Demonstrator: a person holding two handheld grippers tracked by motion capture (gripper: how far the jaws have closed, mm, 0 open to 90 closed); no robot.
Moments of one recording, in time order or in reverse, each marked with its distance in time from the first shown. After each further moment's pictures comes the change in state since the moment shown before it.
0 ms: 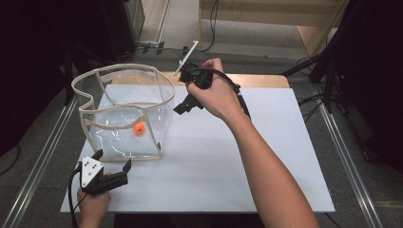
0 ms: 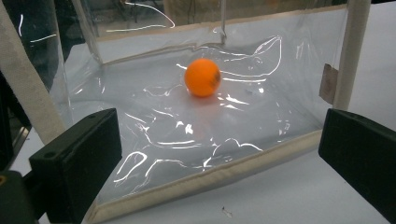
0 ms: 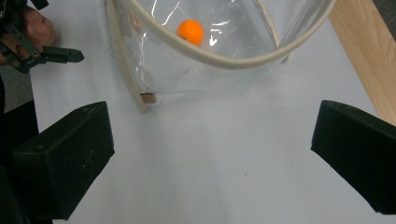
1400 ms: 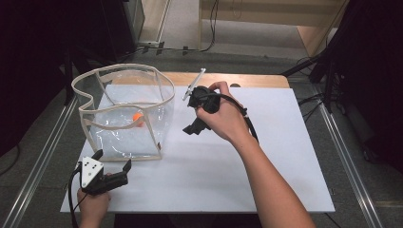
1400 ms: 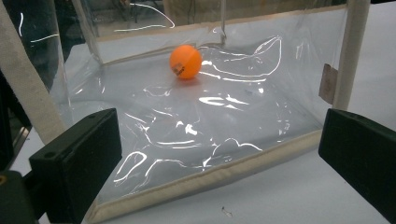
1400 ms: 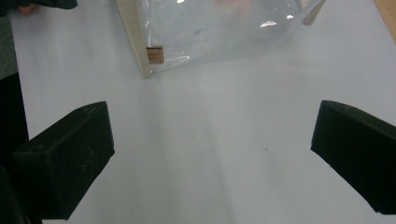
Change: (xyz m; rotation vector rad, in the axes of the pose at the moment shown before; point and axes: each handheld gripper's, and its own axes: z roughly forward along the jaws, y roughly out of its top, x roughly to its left) left arm 0.000 0.000 -0.001 0.004 0.000 0.004; right arm 0.021 -0.048 0.027 0.020 -0.019 -0.024
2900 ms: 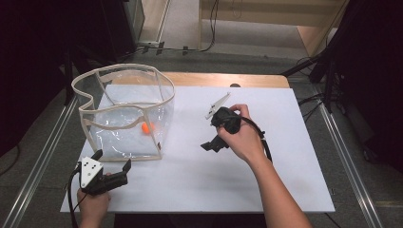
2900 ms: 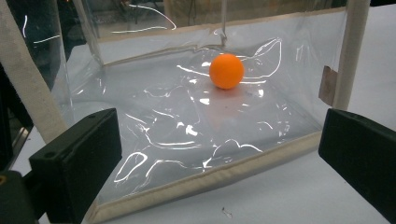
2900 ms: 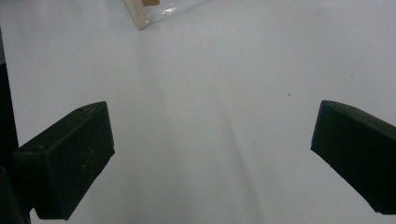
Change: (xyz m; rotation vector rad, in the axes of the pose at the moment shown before) left arm 0.000 0.000 0.000 -0.010 0.001 -0.009; right arm 0.003 -0.082 0.023 -0.070 0.022 0.082
